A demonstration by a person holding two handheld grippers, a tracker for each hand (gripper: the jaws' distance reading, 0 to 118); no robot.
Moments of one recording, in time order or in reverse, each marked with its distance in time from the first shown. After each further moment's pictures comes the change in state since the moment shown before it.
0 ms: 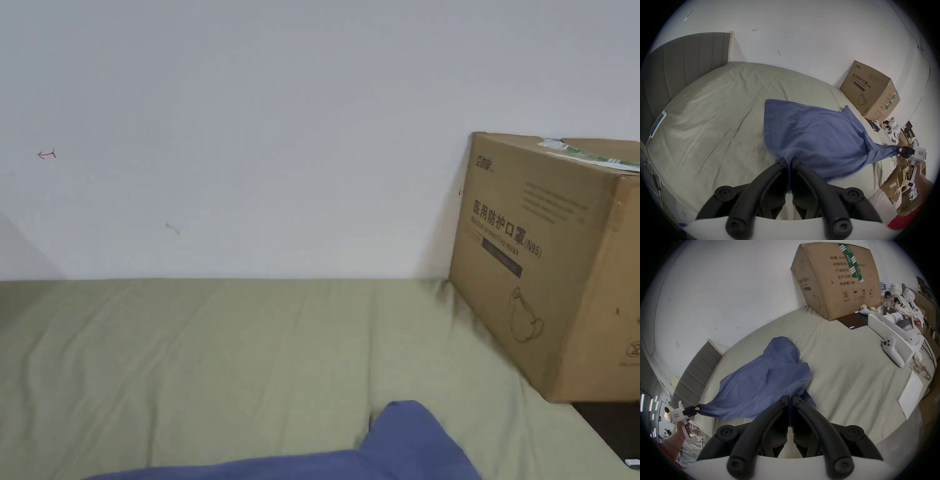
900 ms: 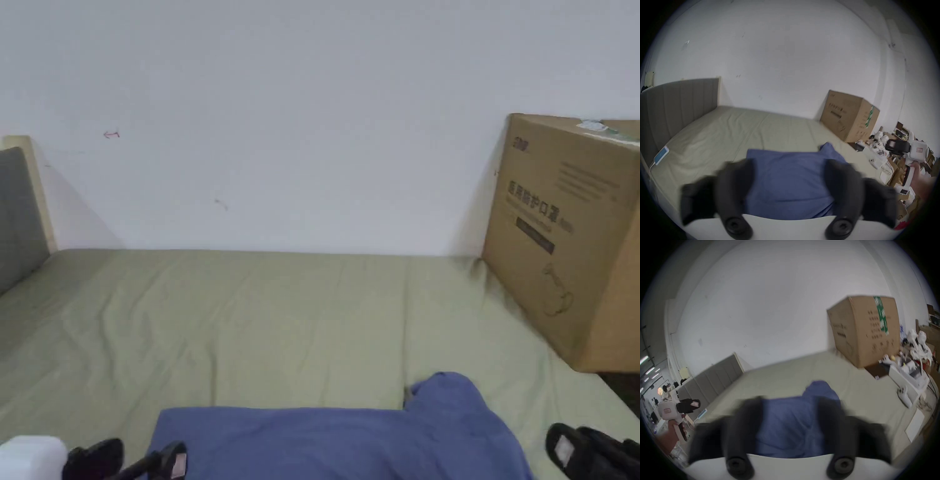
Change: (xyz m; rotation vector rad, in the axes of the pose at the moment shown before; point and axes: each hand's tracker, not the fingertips) left arm 0.091 0.033 0.064 0.425 -0.101 -0.146; right arm -0.151 0.005 0.021 0.417 0.166 0.240
